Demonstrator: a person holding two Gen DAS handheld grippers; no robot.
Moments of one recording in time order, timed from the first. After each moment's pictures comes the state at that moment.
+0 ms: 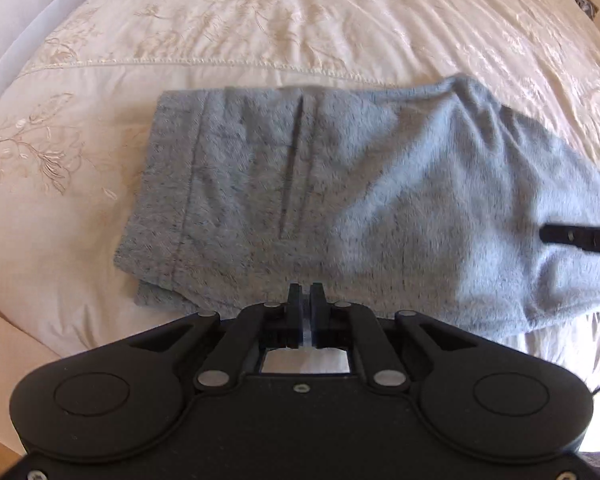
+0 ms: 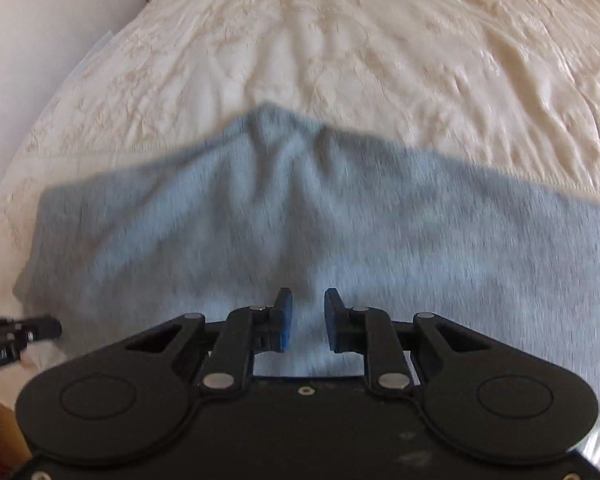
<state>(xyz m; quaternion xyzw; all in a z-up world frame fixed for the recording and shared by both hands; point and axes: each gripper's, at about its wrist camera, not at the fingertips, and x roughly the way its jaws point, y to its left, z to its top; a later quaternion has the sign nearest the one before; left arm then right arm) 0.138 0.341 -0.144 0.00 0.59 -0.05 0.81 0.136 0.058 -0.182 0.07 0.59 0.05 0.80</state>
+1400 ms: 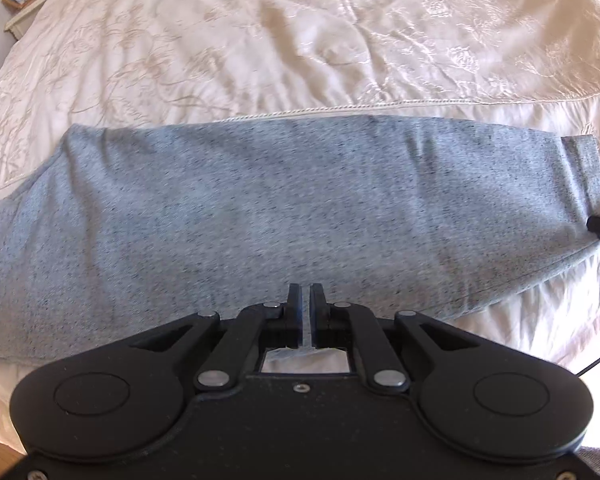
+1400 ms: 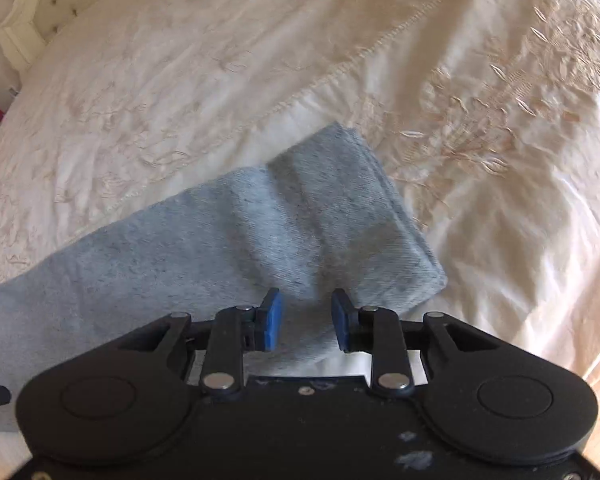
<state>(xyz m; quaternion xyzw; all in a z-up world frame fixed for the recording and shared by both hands) 0.086 -0.032 -0.137 0.11 0.57 -0.13 0.80 0.000 -0.402 -0.195 0.24 0.51 -0.20 0.80</state>
